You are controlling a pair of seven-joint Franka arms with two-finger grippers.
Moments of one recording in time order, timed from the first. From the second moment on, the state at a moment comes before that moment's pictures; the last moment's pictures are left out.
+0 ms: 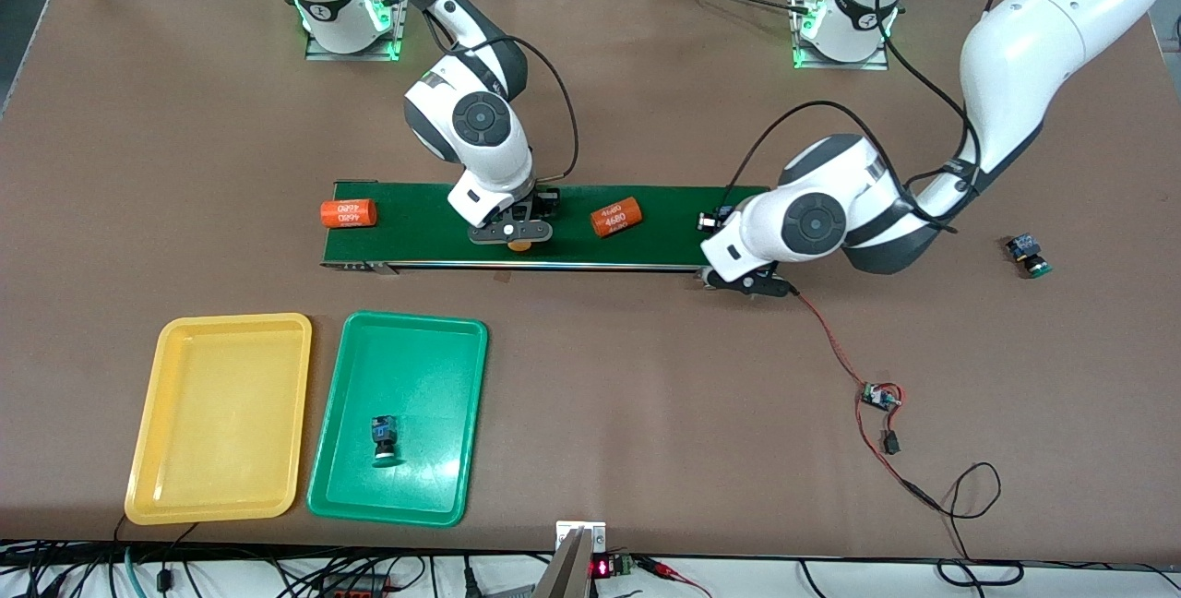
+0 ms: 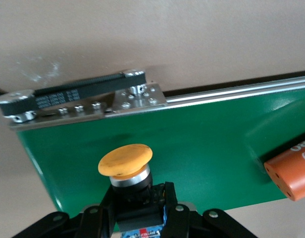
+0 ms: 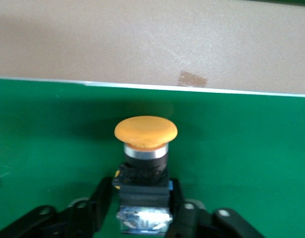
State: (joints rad) left arm 0.50 0.94 -1.18 -1.76 0.58 1.85 -0.74; right arm 0.30 0.53 0.43 -1.92 -0.25 2.36 0.81
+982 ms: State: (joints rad) left arm 0.63 0.90 -1.19 -1.55 0.74 1.62 -0.72; right arm 0.08 0.40 0.28 -1.72 -0.25 2.11 0.52
